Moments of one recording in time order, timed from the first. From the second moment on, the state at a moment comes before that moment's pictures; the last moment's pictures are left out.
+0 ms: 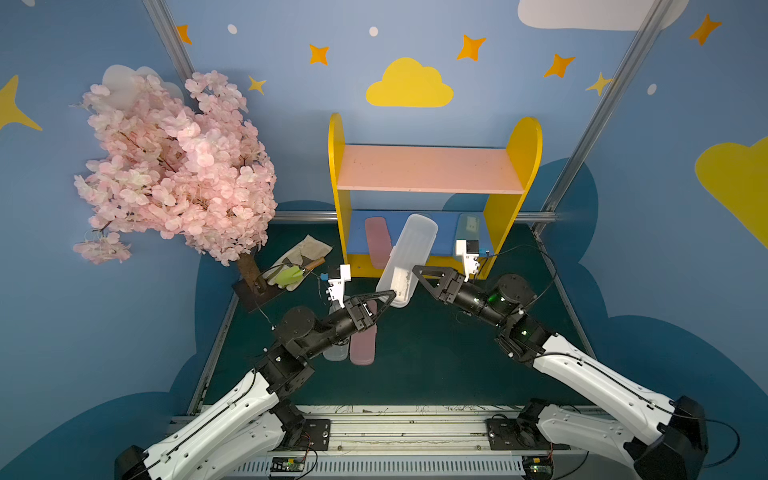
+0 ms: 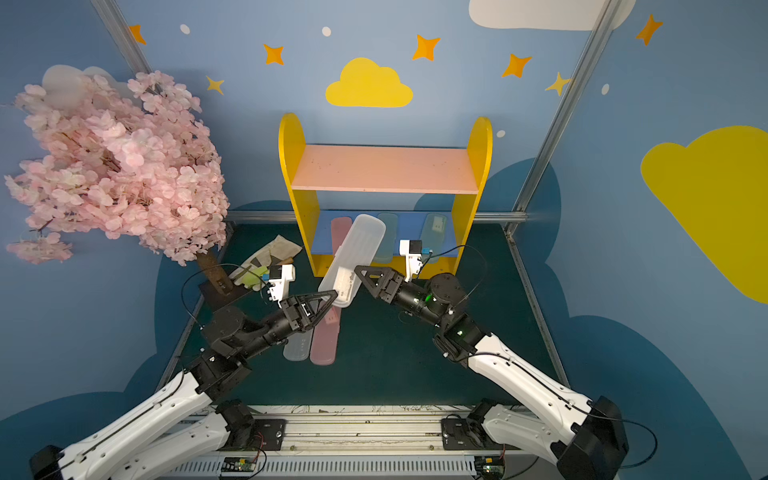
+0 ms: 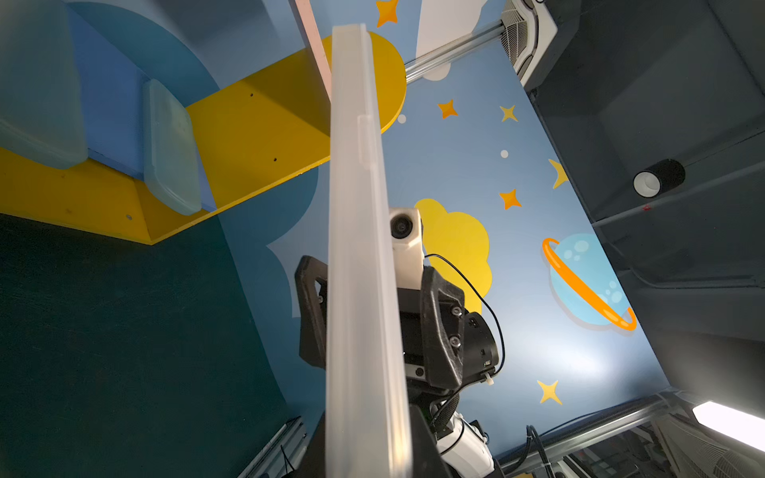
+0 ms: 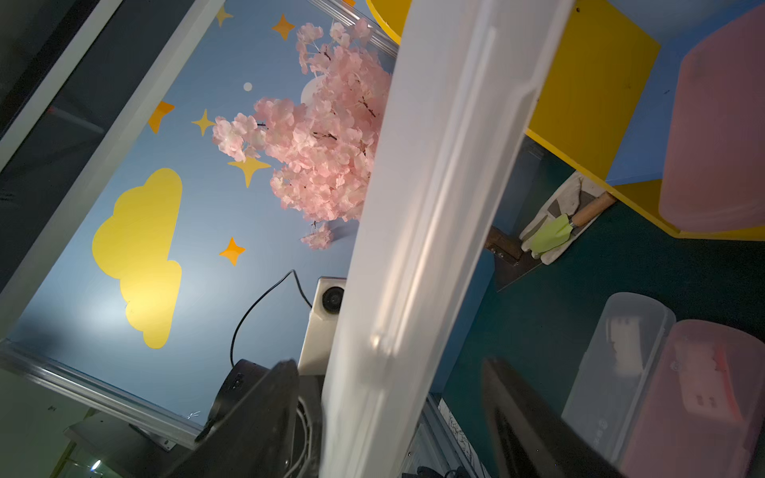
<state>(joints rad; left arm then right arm) -0.74 0.77 0.65 0.28 0.30 -1.22 0.79 1.09 0.85 0.36 -0.34 1.09</state>
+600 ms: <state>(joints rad) -0.74 0.78 0.65 0.30 0.34 -1.21 0.79 1.12 0.85 0.47 -0.37 1.18</state>
